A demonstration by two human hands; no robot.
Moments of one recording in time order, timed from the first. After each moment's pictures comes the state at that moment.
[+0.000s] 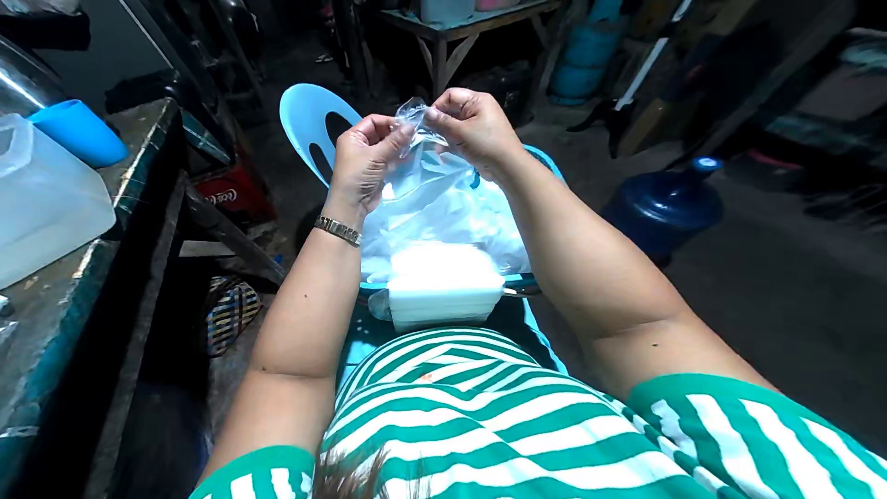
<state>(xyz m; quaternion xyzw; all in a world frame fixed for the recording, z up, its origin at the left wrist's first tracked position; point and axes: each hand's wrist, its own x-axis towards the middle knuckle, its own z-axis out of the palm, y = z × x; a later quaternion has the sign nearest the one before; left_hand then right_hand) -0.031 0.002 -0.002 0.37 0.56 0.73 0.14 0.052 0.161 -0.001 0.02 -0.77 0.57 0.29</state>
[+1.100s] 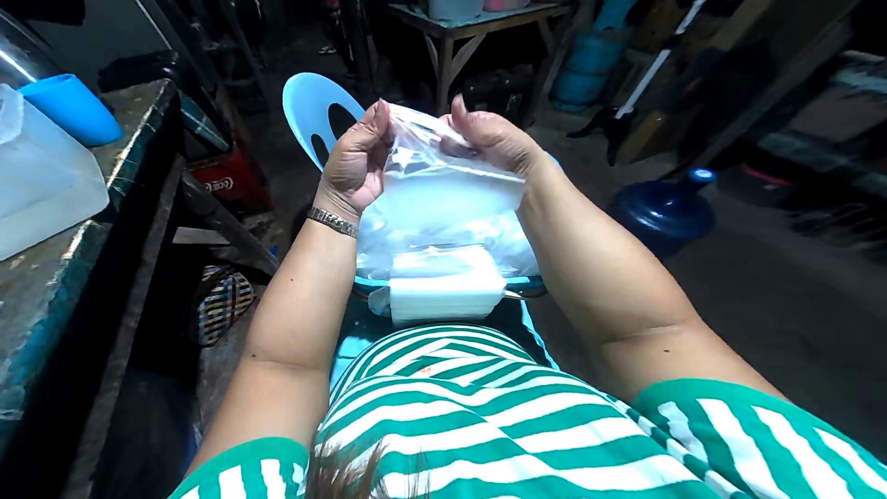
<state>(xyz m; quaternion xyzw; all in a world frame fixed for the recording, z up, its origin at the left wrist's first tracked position) -0.040 -0.015 -0.007 0.39 0.38 0.78 0.32 0.072 0.157 -0.002 0.13 -0.67 0.72 0.10</state>
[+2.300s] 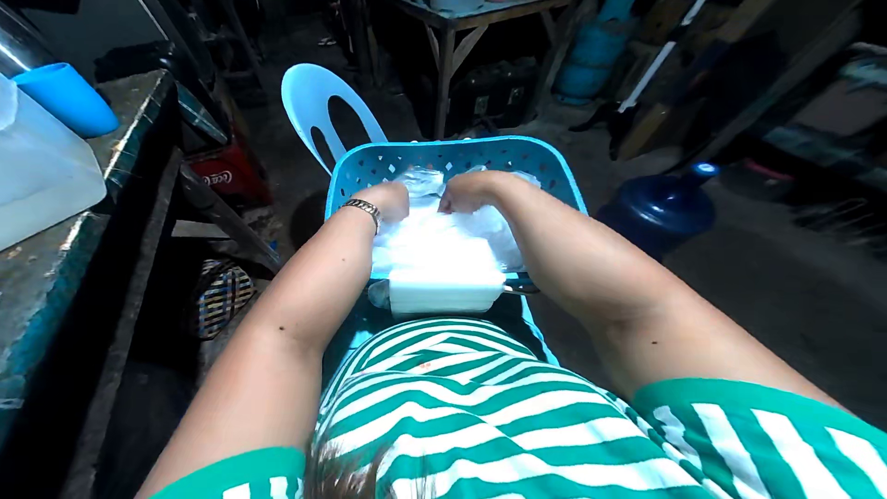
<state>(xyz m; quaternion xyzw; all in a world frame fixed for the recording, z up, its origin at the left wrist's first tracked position) -0.052 0.021 -0.040 0.46 0.86 -0.07 0.20 0.029 0.174 -0.063 -0.04 -0.98 0.11 -0.18</state>
